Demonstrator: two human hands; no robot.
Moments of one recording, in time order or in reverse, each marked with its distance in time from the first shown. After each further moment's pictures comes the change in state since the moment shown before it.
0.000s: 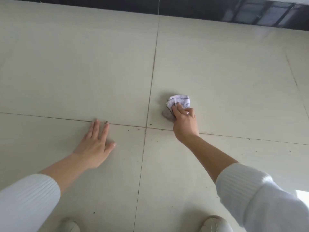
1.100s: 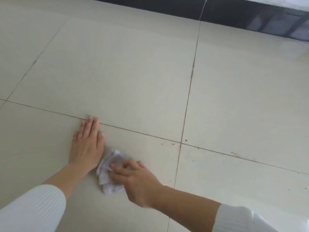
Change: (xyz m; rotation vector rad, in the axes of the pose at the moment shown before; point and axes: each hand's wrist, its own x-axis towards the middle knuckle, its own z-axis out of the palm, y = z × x) left_hand 0.022 -0.107 0.024 -0.275 0.405 -0.236; right_hand -0.079 -0.193 0.071 0.202 -0.486 -0.837
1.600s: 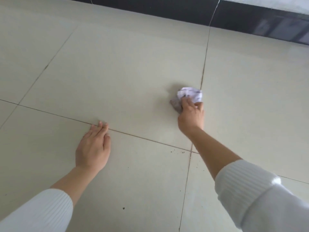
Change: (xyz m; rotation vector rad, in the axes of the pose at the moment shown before) left_hand 0.010 0.002 -0.014 -0.078 0.108 -0.019; right_hand 0.048 0.150 -0.120 -0.178 0.445 0.910
